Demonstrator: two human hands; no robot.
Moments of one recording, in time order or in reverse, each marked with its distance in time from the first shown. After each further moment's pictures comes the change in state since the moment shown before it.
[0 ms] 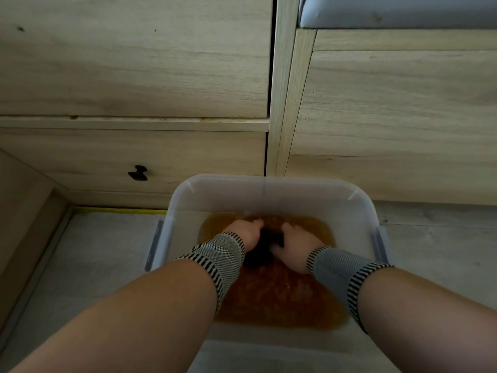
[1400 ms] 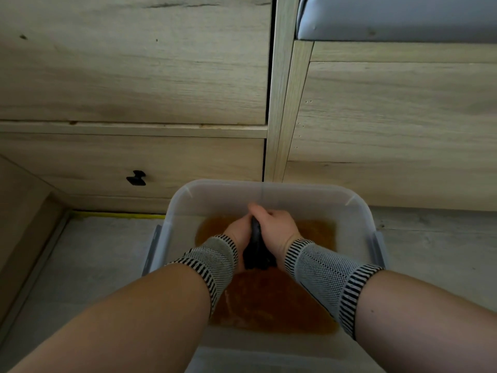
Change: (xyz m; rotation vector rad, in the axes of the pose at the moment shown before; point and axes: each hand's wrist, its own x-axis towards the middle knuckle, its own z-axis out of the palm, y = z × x) left_hand -0.003 0.005 -0.002 -0.625 -0.332 -0.059; right_hand -0.025 -0.057 -0.020 1.067 0.131 -0.067
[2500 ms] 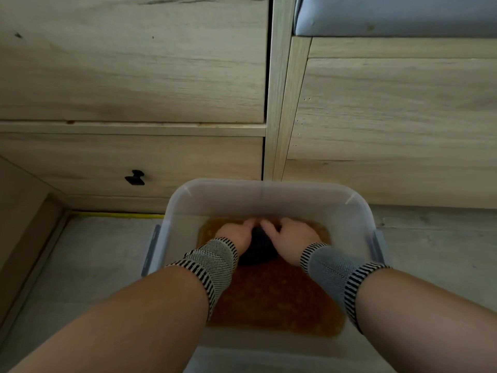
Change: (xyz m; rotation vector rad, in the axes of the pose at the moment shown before) left_hand 0.000 -0.001 -0.009 0.534 0.359 0.088; right_hand 0.018 0.026 -0.037 -1.017 -0.031 -0.141
